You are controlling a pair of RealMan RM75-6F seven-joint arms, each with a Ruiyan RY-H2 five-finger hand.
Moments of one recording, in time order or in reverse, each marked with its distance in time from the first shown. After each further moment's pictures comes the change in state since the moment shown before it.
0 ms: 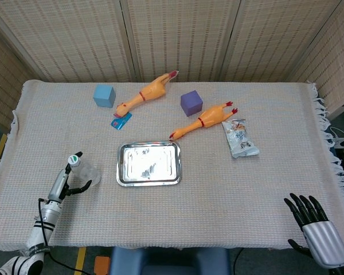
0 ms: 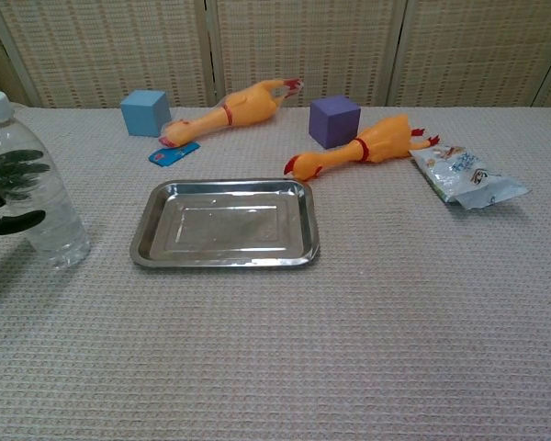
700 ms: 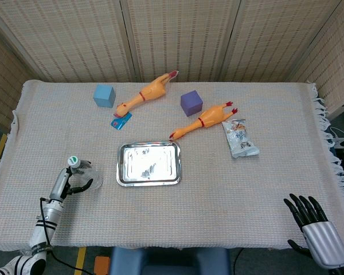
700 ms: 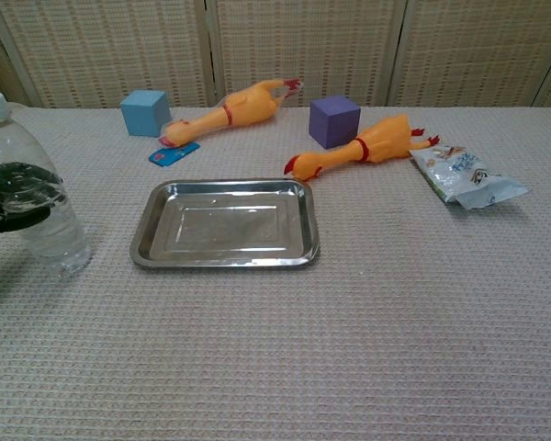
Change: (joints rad) left arm -0.003 -0.010 -0.012 -0.011 -0.025 -0.006 0.021; right arm 0.002 0.001 -0.006 -0.002 0.002 -0.001 0.003
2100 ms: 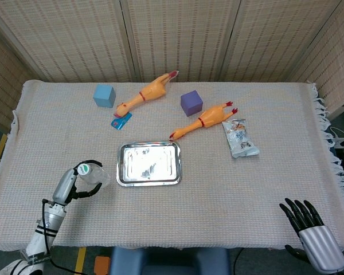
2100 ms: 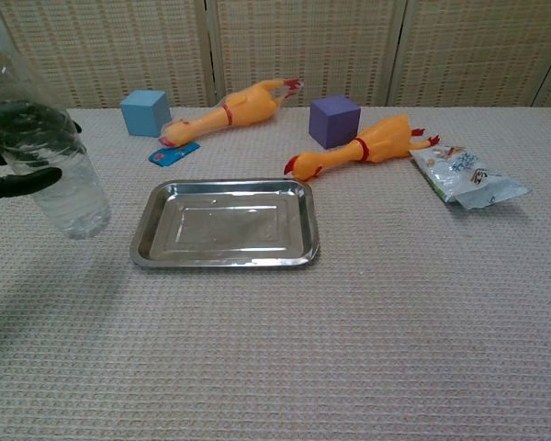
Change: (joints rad) left arm 0.002 0.119 0.018 -0.303 0.163 0.163 0.213; right arm -0.005 0.003 -0.032 -0.005 -0.043 0.007 -0.003
